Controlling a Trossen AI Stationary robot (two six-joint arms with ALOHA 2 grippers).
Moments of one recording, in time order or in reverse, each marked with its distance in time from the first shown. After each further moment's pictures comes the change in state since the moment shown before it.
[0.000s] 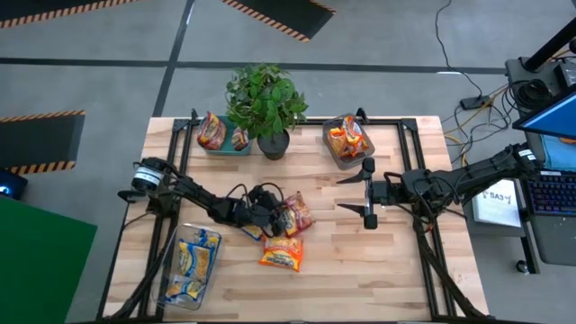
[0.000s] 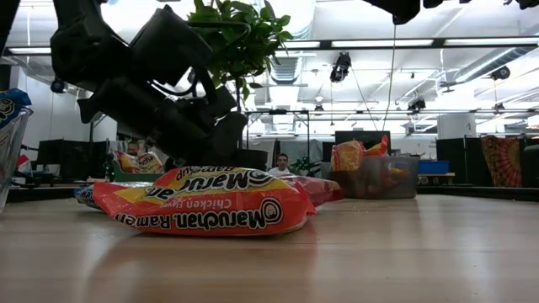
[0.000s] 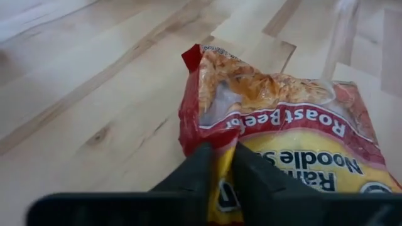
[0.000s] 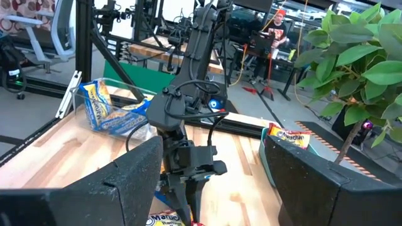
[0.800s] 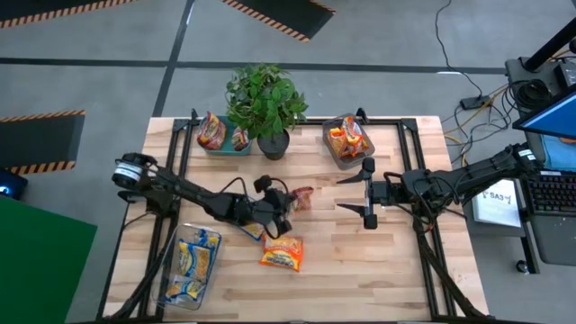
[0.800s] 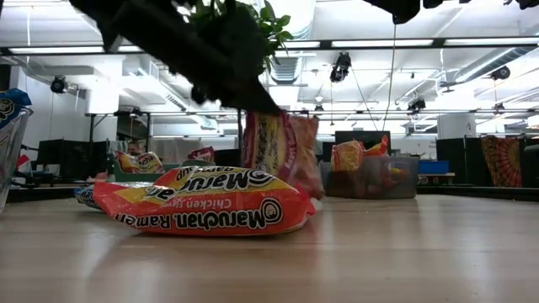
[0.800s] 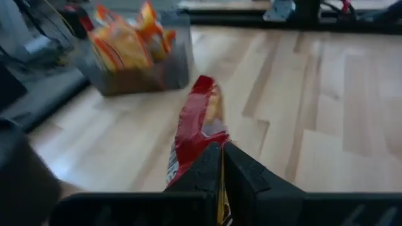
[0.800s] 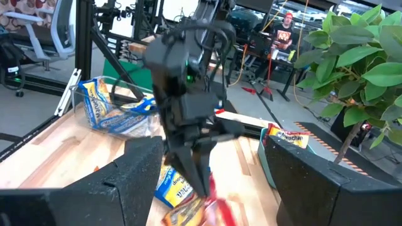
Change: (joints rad) left arm -0.027 -0.176 0.202 -0.256 -0.097 0.318; right arm 0.000 0.000 0.000 -0.002 0.000 -0.013
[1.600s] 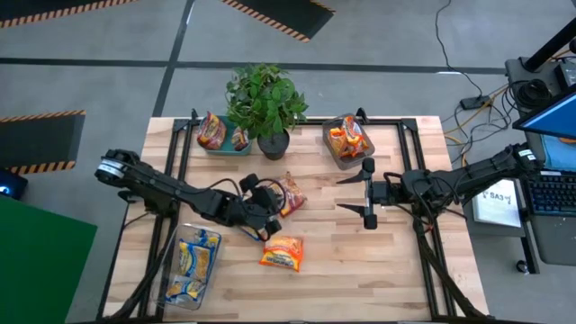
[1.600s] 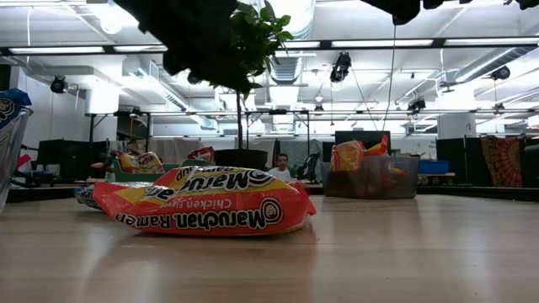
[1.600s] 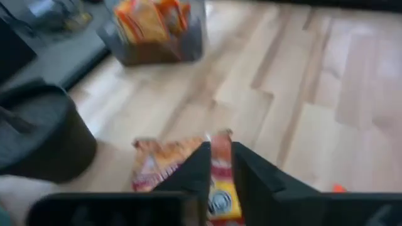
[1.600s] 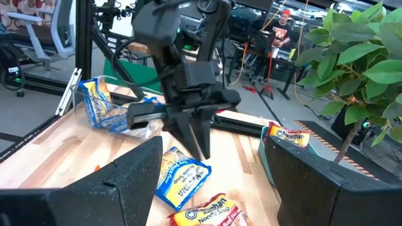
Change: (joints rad) left arm -0.057 -0.151 0.098 -0.469 -0.042 -0.192; right arm 0.000 0.000 0.000 -0.005 0.000 0.008
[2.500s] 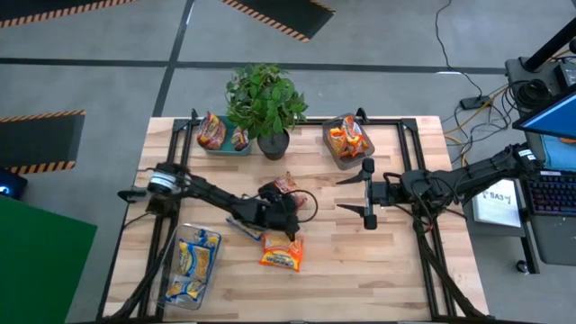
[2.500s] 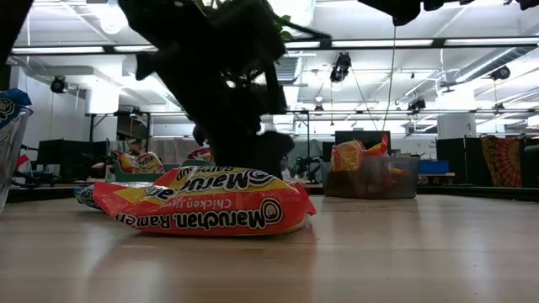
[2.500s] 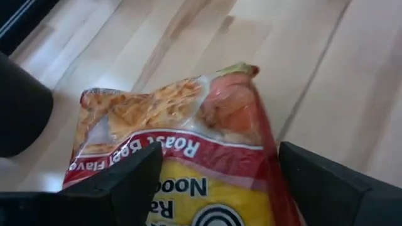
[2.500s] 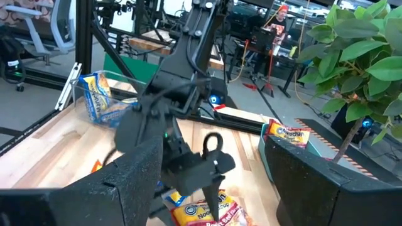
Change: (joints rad) left arm 0.087 0.459 0.161 -0.002 0.009 -0.057; right arm 0.000 0.000 0.000 -0.016 0.000 -0.007
